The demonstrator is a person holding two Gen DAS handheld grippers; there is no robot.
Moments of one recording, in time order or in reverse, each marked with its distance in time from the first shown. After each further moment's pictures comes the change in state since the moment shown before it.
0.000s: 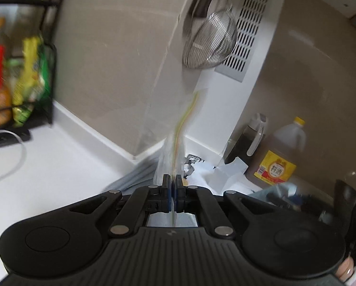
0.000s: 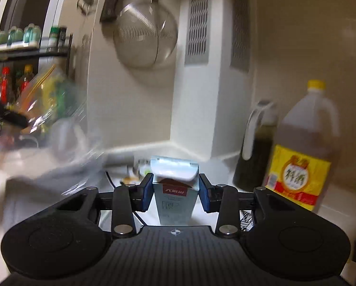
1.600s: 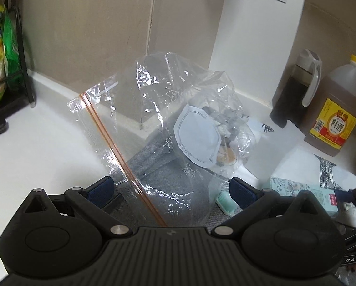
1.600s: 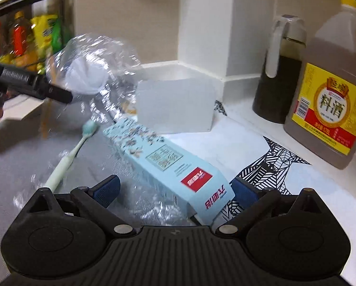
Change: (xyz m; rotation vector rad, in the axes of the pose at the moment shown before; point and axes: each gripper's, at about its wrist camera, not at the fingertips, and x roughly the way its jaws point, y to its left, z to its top) left arm 0.184 0.007 -0.011 0.106 0.236 0.124; right arm 0.075 -0.017 -0.039 0.032 0.363 0.078
